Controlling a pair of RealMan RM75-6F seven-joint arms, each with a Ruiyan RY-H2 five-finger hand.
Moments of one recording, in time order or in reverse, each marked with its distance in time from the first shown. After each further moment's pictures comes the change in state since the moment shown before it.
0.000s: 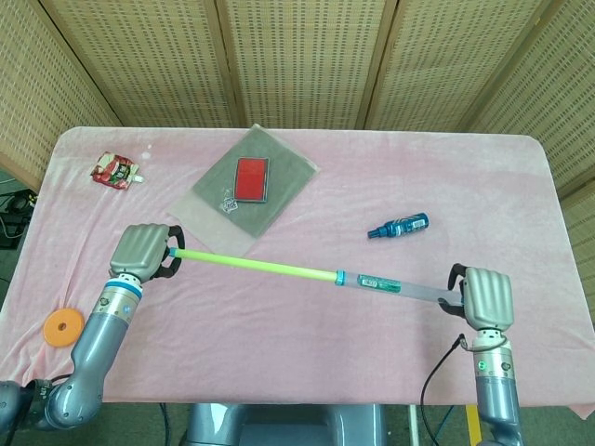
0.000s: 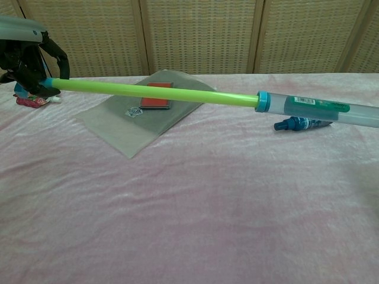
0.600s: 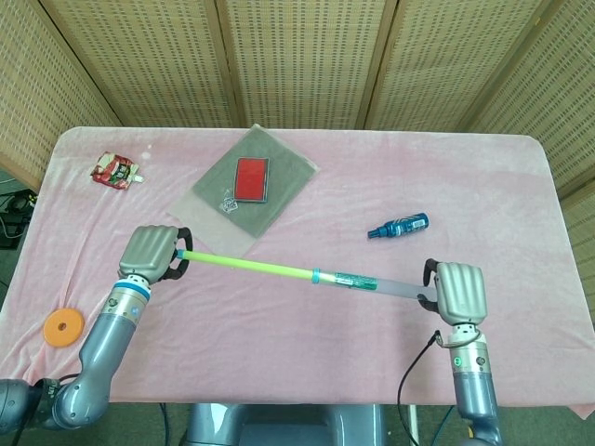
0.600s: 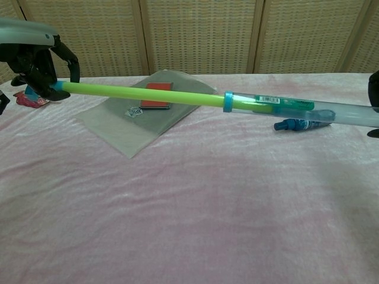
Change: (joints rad) left arm -0.027 -0.031 0.001 0.000 -0.008 0.004 0.016; right arm 0.065 -0.061 0.003 -0.057 0.000 0.012 -0.136
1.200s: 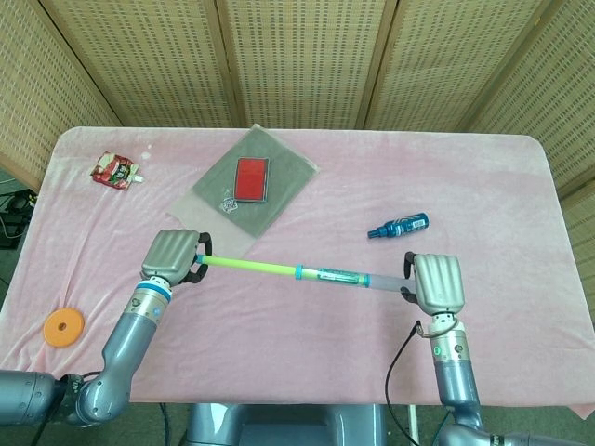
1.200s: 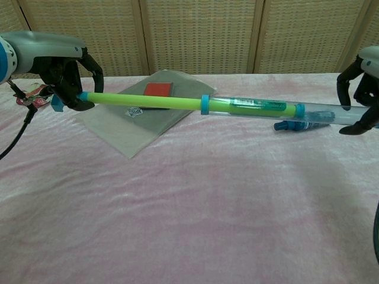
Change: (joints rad) left arm -0.060 -0.096 -0.014 0.038 -0.057 0.003 0.038; right arm 0.082 -0.065 0.029 0.040 0.049 -0.033 -0.082
